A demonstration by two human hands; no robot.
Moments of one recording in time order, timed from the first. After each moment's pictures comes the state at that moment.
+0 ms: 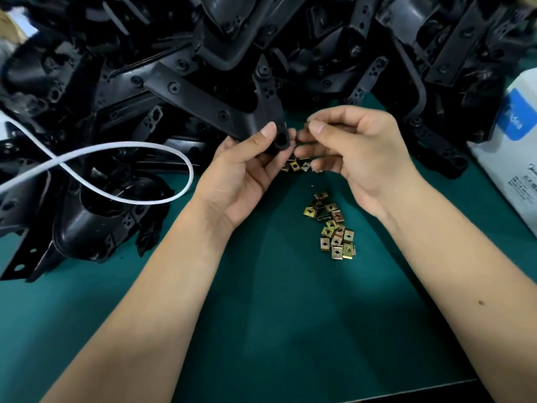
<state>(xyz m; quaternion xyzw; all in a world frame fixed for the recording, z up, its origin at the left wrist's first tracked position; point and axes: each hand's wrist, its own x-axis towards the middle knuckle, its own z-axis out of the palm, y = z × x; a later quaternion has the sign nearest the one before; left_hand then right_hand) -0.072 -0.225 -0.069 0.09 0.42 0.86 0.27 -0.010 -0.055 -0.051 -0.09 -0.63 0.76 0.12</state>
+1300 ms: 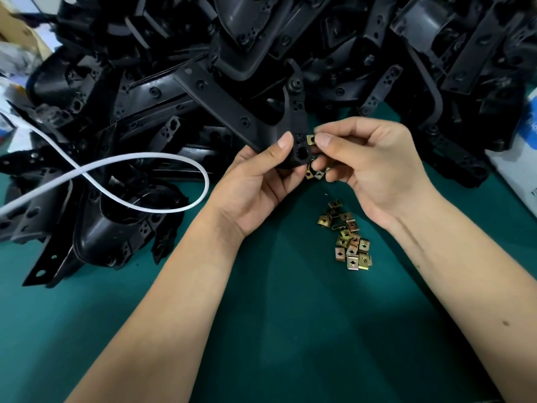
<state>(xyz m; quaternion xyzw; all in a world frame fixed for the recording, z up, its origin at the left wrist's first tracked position) -0.075 -0.229 -0.069 0.10 0.41 0.85 0.32 -0.009 -0.063 -0.051 -0.06 -0.61 0.78 0.14</state>
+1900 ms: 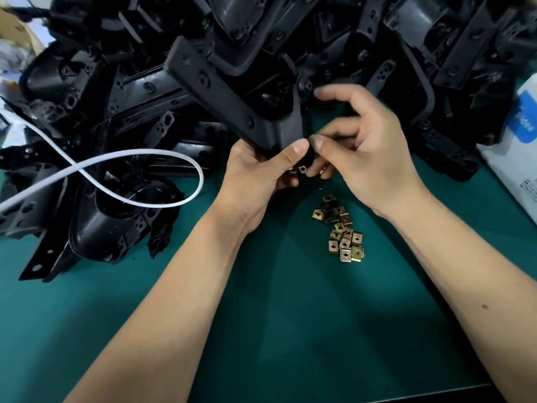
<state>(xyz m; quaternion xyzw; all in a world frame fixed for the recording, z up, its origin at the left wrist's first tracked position) -0.064 -0.215 -0.073 0.14 0.59 0.78 0.16 -0.012 -0.050 -0.060 0.06 -0.77 0.61 0.19</state>
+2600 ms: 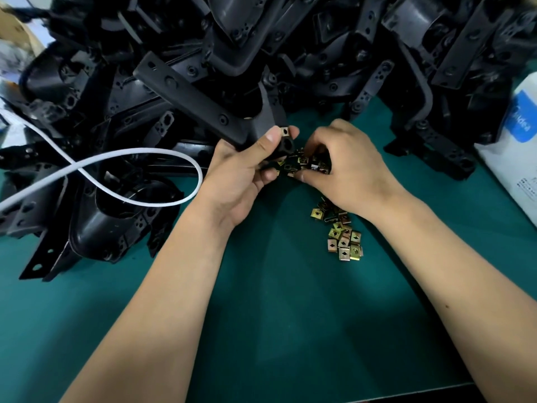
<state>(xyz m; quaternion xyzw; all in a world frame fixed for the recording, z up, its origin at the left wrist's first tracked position) -0.076 -0.232 -0.069 0.12 0.55 0.80 0.19 -0.025 -0.054 -0.072 -0.02 -0.95 0.26 0.15</state>
